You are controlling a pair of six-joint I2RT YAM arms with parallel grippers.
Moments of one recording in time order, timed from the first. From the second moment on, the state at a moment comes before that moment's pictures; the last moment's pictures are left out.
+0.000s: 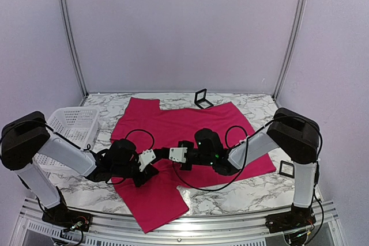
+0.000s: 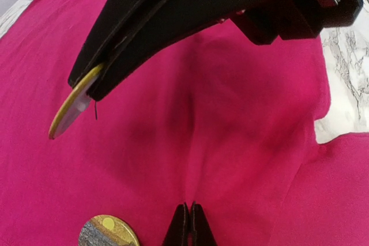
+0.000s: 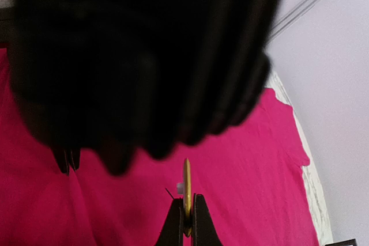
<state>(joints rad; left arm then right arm) -0.89 1.65 0.50 0.45 0.14 0.19 0.95 2.02 0.93 0.73 -0.22 -0.74</state>
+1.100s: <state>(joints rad) -0.89 1.56 0.47 0.46 0.19 0.14 1.05 2.04 0.81 0.89 -0.13 -0.72</state>
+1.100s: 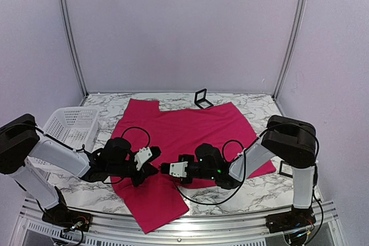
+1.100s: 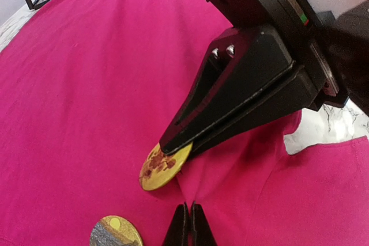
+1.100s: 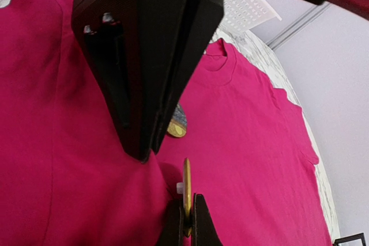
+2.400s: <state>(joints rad) -0.89 1.49 0.43 0.45 0.17 0.15 0.98 2.06 0.85 0.87 -0.46 -0.39</state>
